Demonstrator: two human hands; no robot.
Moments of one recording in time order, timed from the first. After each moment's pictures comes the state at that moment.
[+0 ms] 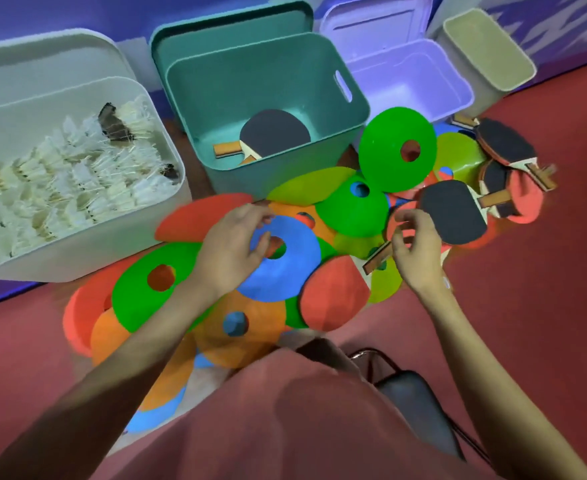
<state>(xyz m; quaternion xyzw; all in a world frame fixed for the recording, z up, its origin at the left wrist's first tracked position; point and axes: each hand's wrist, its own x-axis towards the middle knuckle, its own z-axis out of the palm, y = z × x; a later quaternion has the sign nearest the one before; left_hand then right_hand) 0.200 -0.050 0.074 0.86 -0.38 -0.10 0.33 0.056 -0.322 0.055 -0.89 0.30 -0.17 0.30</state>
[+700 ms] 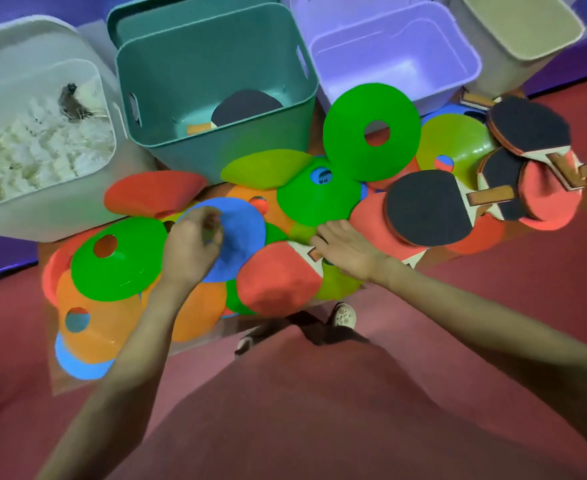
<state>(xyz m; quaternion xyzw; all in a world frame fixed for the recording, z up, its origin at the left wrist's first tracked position) 0.131 -0.129 0.039 0.94 -0.14 -0.03 0.30 0.063 -0.411 -0.018 -0.96 -0.27 0.04 0.00</state>
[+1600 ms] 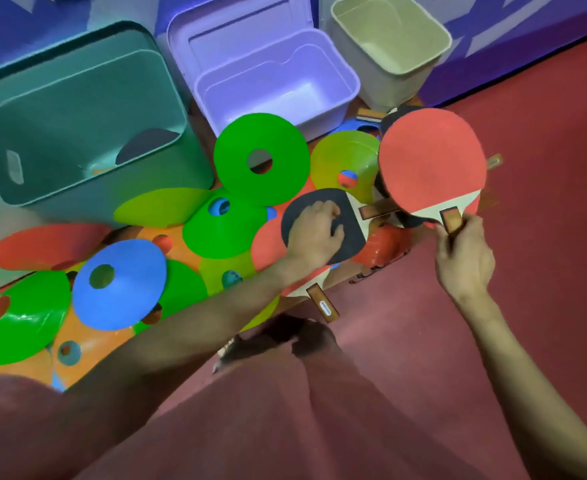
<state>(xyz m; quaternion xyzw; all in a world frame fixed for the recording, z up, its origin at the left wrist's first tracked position) 0.076 -0.490 0.010 0.89 -0.30 -0.14 0.31 -0.072 -0.668 0.046 -0.86 0.44 -0.08 0.23</state>
